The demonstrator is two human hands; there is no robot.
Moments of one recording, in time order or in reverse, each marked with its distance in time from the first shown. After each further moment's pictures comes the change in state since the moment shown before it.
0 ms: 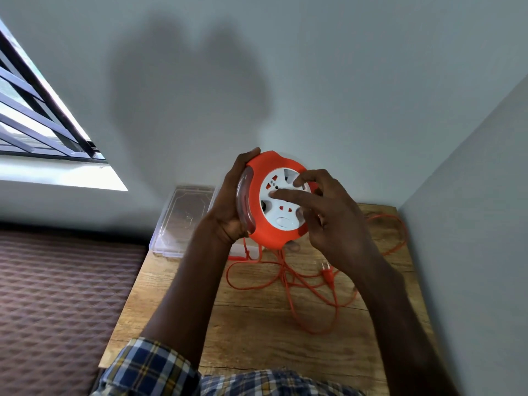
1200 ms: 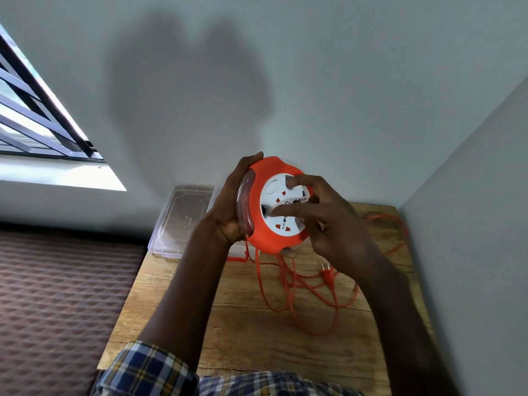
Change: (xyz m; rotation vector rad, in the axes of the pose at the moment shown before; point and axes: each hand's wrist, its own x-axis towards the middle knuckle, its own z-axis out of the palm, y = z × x) left_hand -0.002 0.000 0.001 -0.008 -0.055 -0.110; right_hand -0.002 0.008 -0.002 0.092 -0.119 -0.014
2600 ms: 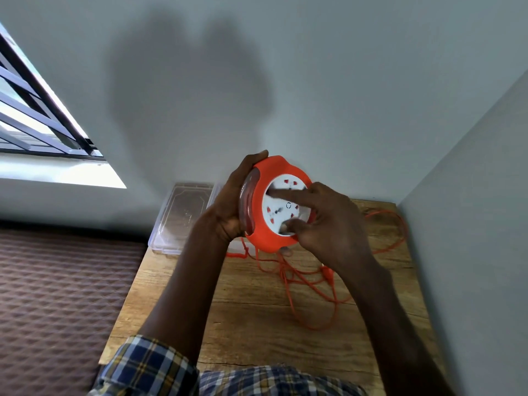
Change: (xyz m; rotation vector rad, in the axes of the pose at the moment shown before) left_hand 0.003 -0.004 -0.003 0.073 0.074 0.009; right_hand -0.001 -0.016 0.012 -0.112 0.120 0.209
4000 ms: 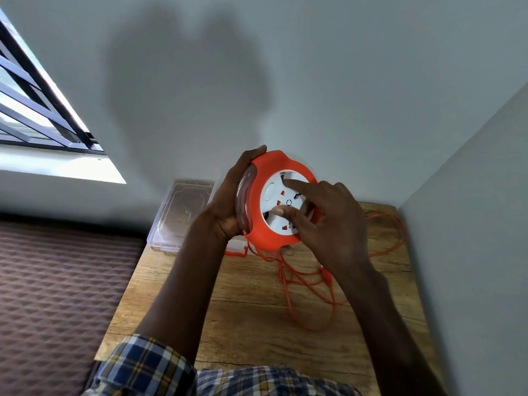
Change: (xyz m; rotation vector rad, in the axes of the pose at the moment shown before) left_hand -0.011 0.007 0.008 -0.007 -0.006 0.082; right_hand 0.000 -0.005 0.004 -0.015 0.190 -0.020
